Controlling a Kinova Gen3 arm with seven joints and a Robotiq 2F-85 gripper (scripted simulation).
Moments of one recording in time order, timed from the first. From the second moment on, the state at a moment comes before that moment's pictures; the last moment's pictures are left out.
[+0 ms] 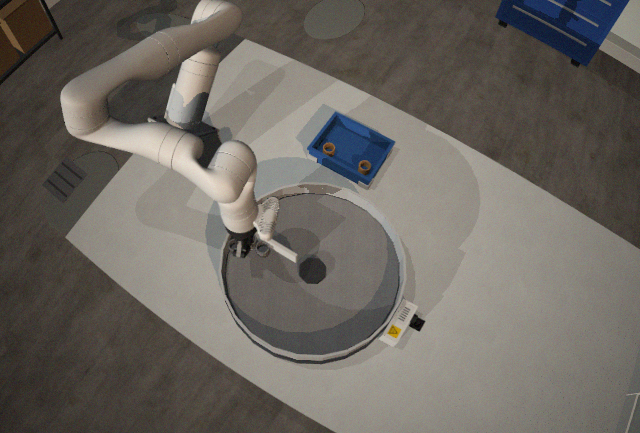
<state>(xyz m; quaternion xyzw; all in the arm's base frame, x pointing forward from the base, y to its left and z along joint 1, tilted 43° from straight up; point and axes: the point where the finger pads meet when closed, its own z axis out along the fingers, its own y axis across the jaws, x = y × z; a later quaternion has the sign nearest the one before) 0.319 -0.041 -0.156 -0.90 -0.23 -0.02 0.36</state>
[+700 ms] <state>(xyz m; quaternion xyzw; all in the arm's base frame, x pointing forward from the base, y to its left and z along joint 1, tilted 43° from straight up) 0.320 -0.047 -0.147 -0.90 -0.23 -0.02 0.37</state>
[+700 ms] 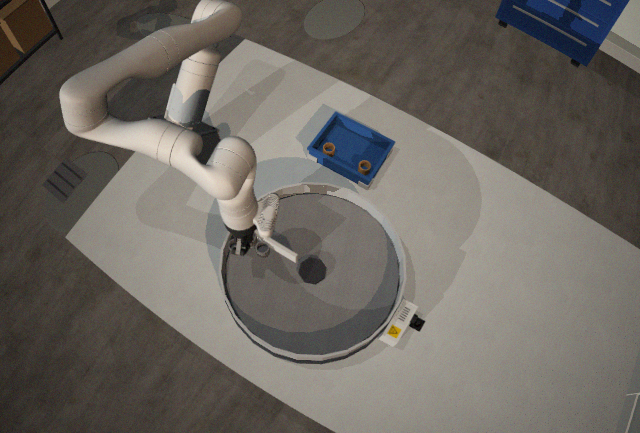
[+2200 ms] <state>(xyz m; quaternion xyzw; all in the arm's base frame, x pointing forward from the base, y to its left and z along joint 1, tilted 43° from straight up) 0.323 -0.060 -0.134 -0.90 -0.23 -0.02 0.36</state>
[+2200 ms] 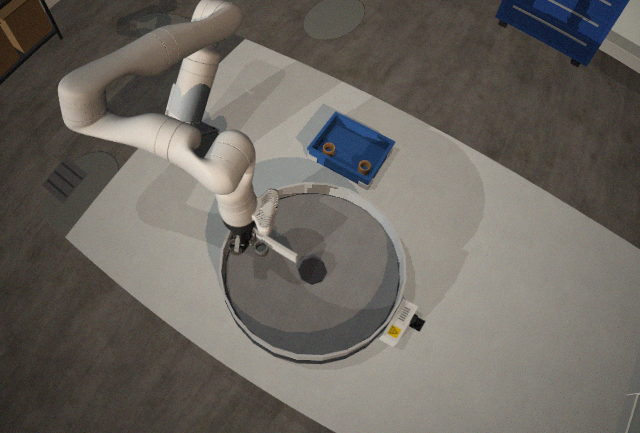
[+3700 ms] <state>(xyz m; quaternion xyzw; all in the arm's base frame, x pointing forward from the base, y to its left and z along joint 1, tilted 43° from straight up) 0.377 -0.081 -0.101 -0.90 -0.23 -0.03 0.36</state>
